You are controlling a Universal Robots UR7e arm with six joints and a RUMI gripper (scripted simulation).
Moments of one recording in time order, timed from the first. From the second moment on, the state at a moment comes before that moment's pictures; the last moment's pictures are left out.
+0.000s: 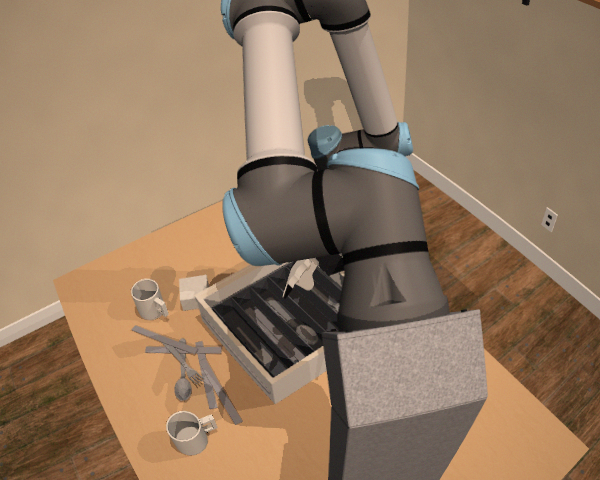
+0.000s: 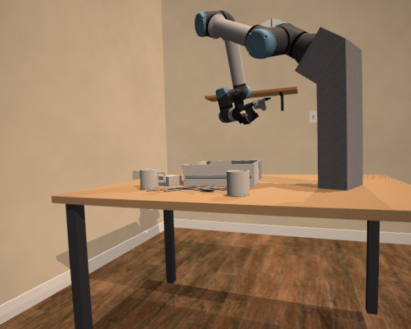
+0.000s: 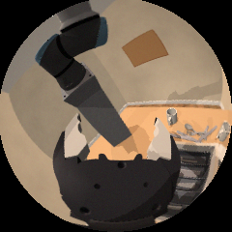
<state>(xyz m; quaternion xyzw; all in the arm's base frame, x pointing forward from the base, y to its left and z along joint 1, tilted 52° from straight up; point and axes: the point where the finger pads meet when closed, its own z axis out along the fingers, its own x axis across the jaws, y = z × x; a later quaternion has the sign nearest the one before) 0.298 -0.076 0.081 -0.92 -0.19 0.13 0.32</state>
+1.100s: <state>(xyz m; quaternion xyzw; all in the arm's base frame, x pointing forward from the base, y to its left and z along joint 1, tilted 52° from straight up) 0.342 -0.046 0.083 -0.93 -0.28 0.10 0.22</state>
